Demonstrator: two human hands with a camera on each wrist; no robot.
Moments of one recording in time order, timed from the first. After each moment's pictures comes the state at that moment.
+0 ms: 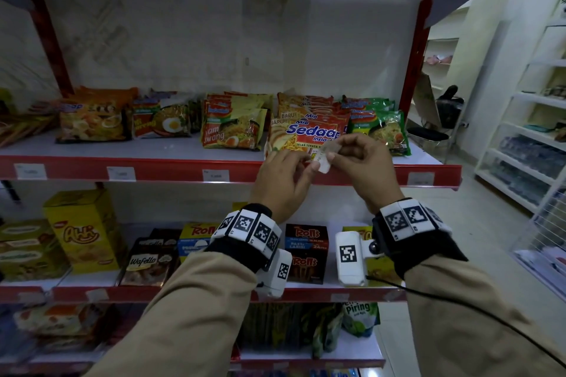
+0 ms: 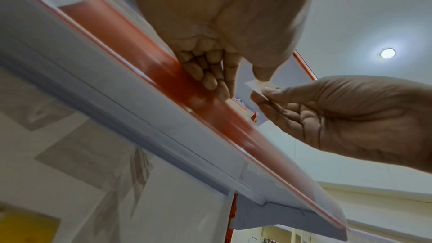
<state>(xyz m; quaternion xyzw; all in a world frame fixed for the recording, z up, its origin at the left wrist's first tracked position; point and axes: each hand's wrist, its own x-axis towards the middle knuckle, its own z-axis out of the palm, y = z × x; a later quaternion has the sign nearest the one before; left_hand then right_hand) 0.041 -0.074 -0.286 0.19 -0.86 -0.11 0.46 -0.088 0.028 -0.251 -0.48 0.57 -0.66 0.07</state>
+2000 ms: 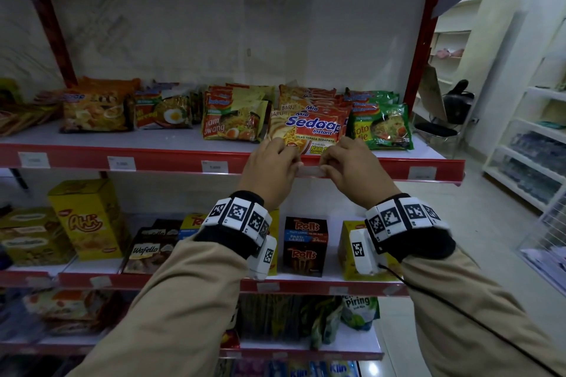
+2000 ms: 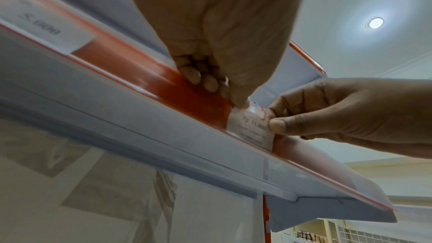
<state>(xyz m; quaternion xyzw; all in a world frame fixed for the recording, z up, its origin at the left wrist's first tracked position) 0.056 -0.076 -0.273 0.25 -0.90 0.01 0.35 -0.104 0.024 -0.260 -0.64 0.71 -0.24 -0.17</state>
